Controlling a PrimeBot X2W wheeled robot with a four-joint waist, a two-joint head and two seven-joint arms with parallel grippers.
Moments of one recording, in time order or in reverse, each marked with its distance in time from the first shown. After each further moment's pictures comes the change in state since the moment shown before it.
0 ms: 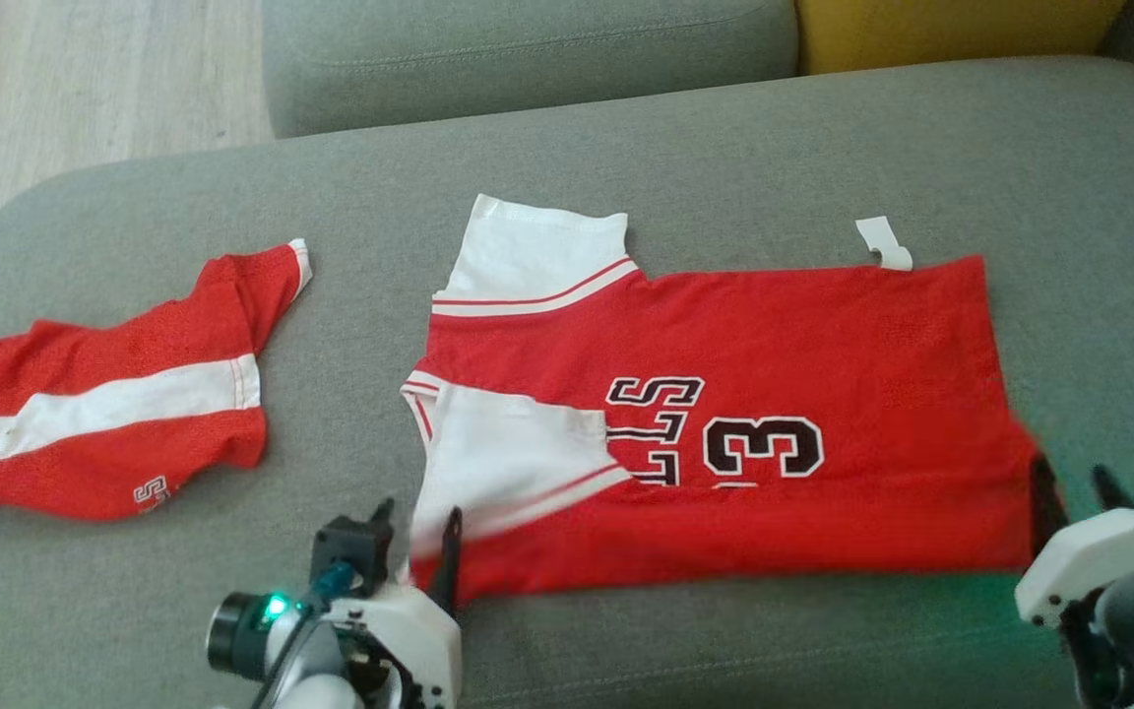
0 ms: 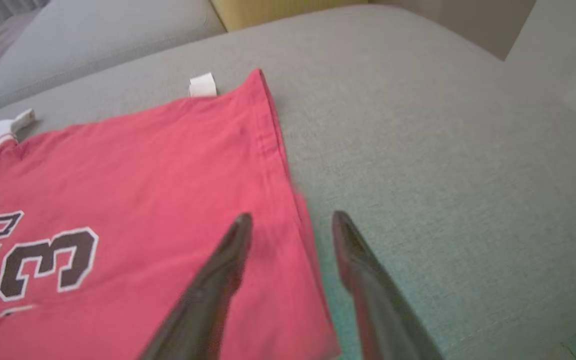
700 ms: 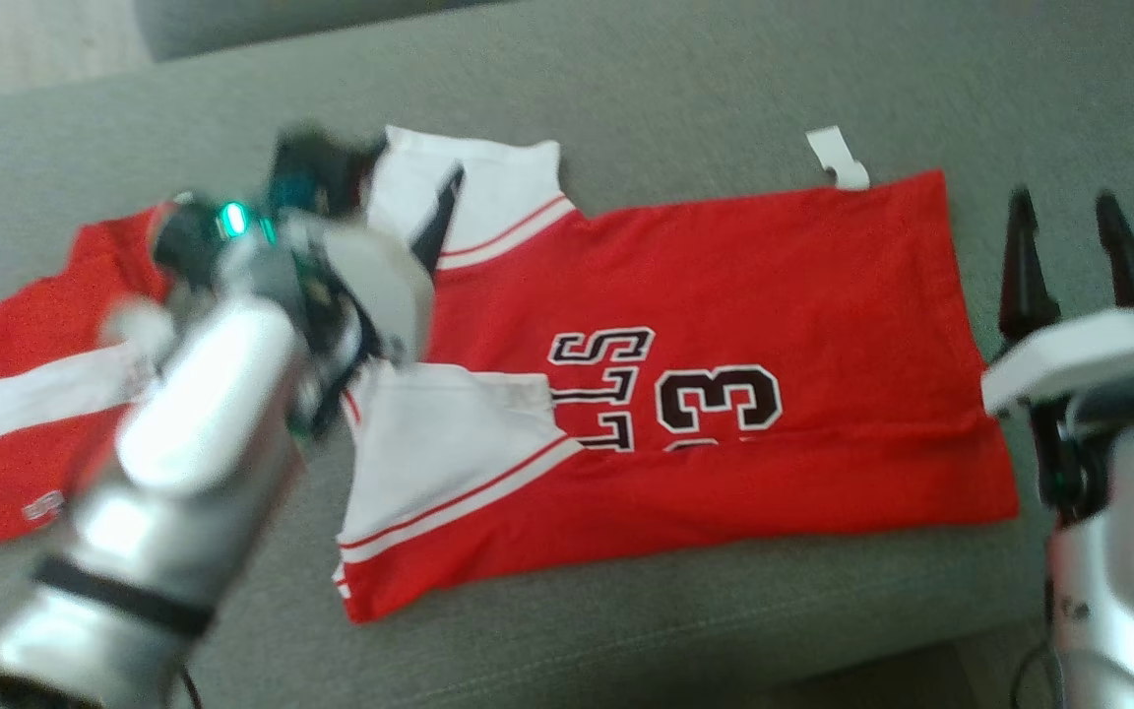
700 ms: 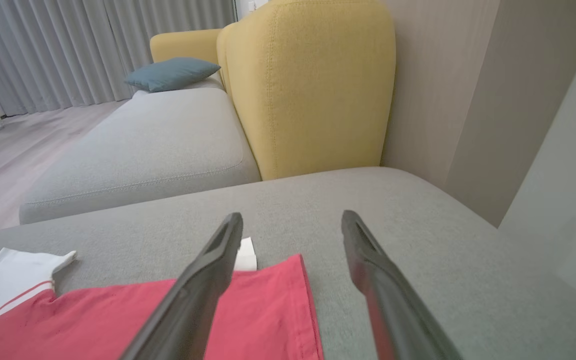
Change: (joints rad) left arm -0.586 0.008 0.023 0.160 -0.018 -0.248 0.124; right arm -0.277 -0.002 0.113 -0.060 -0.037 0.000 -0.218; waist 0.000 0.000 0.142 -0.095
